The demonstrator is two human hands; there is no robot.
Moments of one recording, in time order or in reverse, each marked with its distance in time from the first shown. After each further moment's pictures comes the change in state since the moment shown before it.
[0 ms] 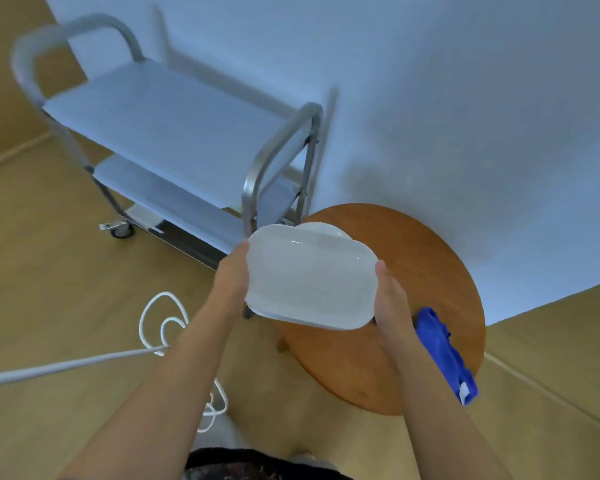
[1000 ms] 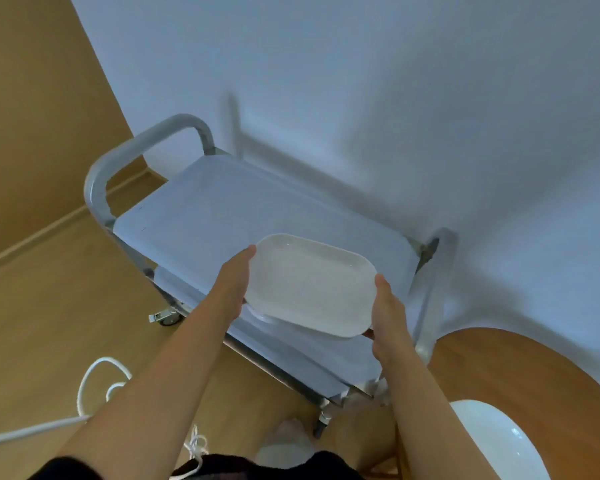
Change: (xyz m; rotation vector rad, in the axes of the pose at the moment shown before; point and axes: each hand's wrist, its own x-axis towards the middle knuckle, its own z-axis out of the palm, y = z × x) left_hand 0.330 0.266 -0.171 -0.055 0.017 -0.016; right_hand 0.167 -0.195 0.383 0.143 -0.017 0.124
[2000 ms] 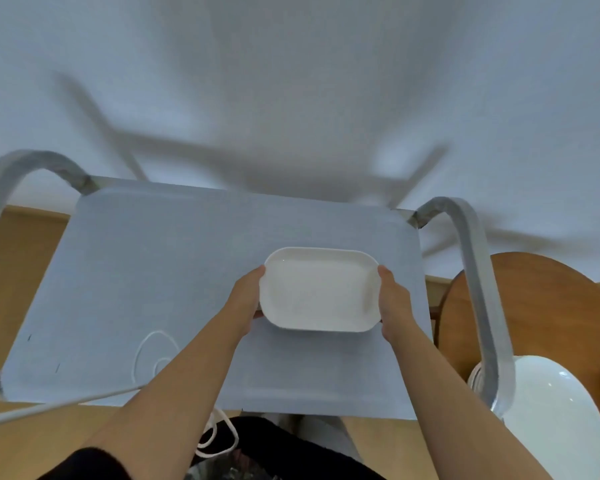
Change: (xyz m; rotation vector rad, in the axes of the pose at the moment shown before) left_hand 0.195 0.048 0.072 0.406 -0.407 -0.272; right_hand 0.141 -0.016 0.072 0.146 0.440 0.301
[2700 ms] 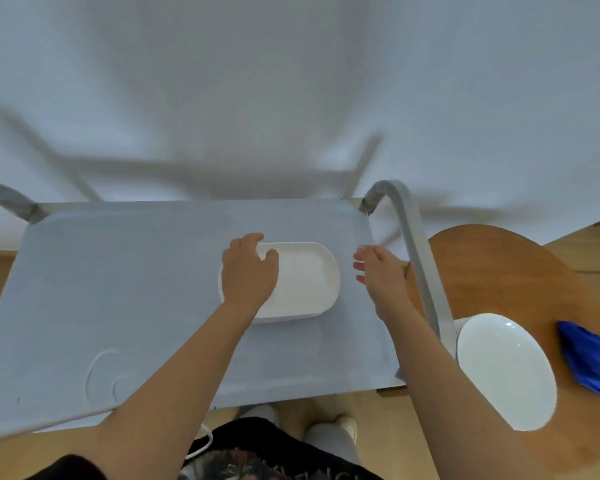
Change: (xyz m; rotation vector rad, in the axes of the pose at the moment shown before) left_hand -0.042 0.020 0.055 0.708 0.199 0.646; right_hand -0.043 -0.026 -0.047 -0.068 -0.025 -0.395
